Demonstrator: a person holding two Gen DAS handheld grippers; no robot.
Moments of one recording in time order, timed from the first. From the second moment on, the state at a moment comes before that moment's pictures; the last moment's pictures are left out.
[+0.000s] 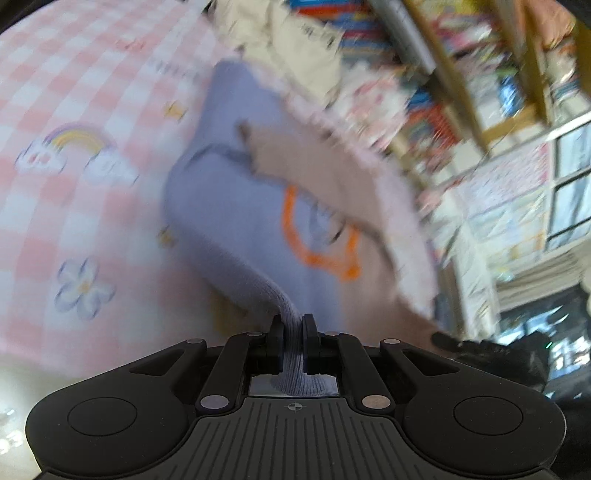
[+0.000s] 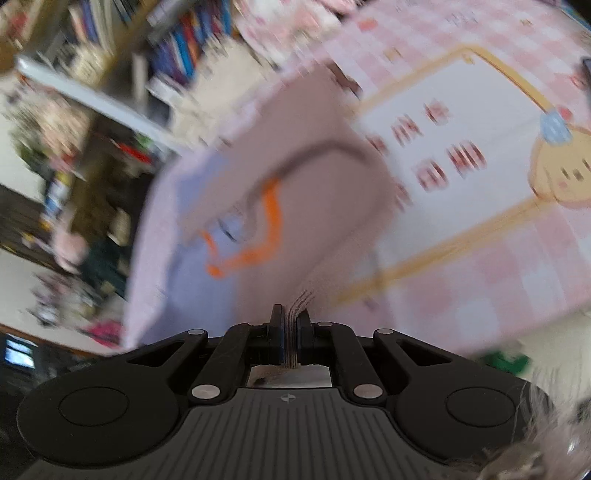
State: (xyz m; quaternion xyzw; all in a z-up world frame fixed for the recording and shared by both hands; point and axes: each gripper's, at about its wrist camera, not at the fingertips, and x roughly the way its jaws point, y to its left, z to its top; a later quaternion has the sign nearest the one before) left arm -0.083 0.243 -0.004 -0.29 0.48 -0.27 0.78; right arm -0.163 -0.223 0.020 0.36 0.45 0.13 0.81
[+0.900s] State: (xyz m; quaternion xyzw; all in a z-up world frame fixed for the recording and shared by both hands) left arm 0.077 0.274 0.029 -0.34 0.32 -0.17 0.87; right arm 0.024 -0.246 0.034 0.45 0.30 0.06 0.84
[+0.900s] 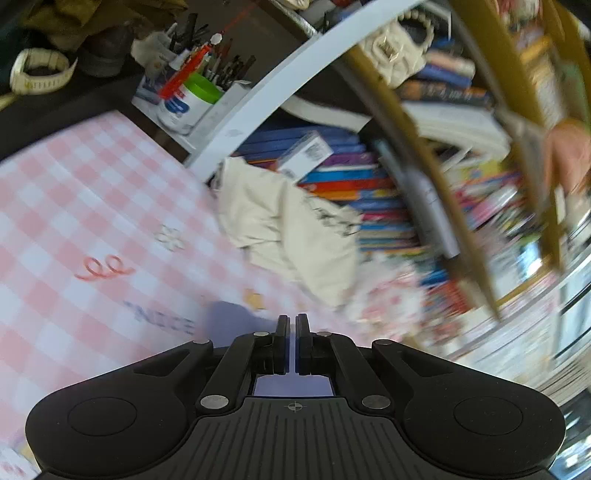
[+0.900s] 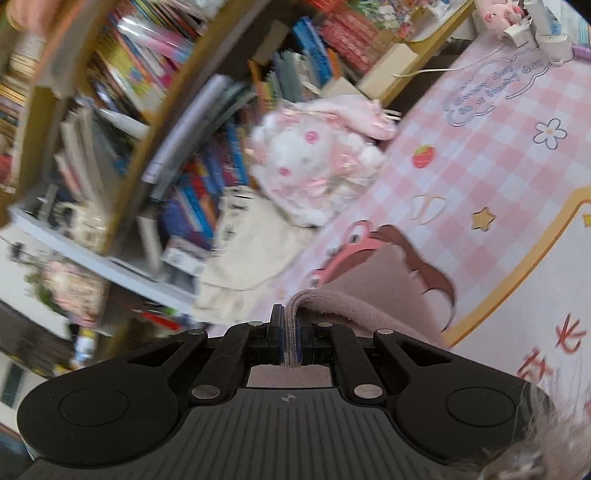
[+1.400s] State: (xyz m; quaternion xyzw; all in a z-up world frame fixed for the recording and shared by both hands) left arm 0.081 0.218 0.014 -0.11 0.38 -0.16 0.91; right arm 0.056 -0.243 0.009 0.25 0.35 -0.02 0.90
